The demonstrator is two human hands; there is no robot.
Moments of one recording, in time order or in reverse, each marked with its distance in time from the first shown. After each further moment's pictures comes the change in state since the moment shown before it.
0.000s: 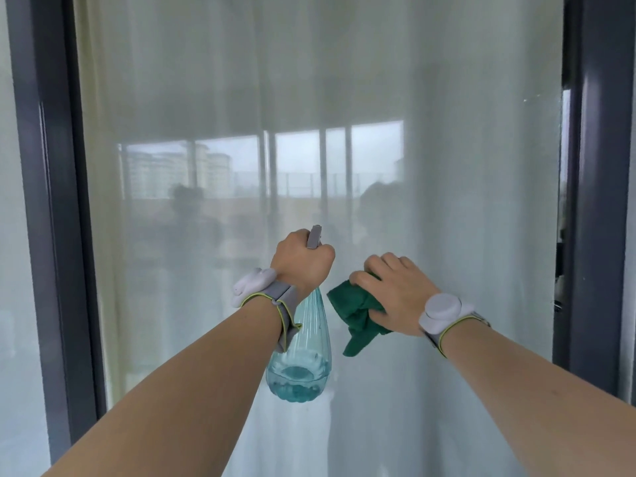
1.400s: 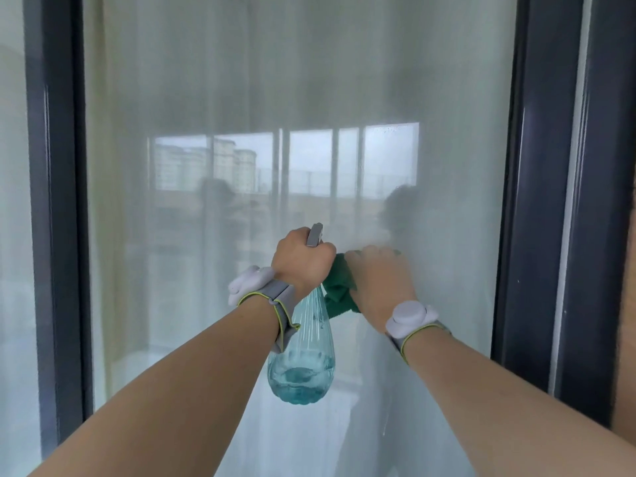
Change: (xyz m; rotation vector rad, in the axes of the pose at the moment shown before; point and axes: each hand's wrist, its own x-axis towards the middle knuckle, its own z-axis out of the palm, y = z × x) left_hand -0.052 0.052 0.079 -0.021 0.067 -0.021; right_hand -0.051 0.032 0.009 -0.151 0.270 0.232
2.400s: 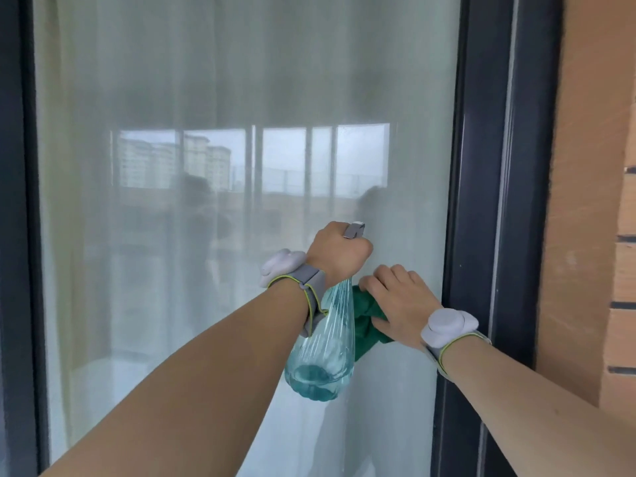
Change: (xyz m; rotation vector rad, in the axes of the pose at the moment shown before) left_hand -0.023 0.049 0.077 -0.084 -0.335 0.056; right_hand -0.073 0.082 -0.036 0.096 -0.307 -0.134
